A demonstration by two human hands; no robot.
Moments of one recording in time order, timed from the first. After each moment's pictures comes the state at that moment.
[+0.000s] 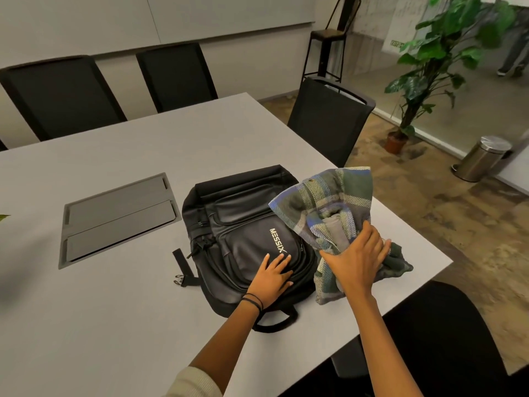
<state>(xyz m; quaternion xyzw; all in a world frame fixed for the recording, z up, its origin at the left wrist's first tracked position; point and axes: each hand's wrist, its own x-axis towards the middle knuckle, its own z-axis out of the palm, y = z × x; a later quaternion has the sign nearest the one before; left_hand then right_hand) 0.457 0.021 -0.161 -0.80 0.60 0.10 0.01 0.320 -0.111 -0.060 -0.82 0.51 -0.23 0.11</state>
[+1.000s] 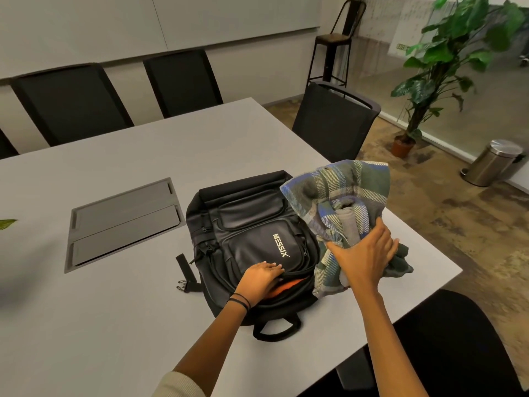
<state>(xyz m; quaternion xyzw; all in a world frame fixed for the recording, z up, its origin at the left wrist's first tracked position) 0.487 0.034 -0.143 -0.80 0.59 0.09 -0.10 0.332 -0.126 -0.045 -0.79 0.52 -0.28 0.17</state>
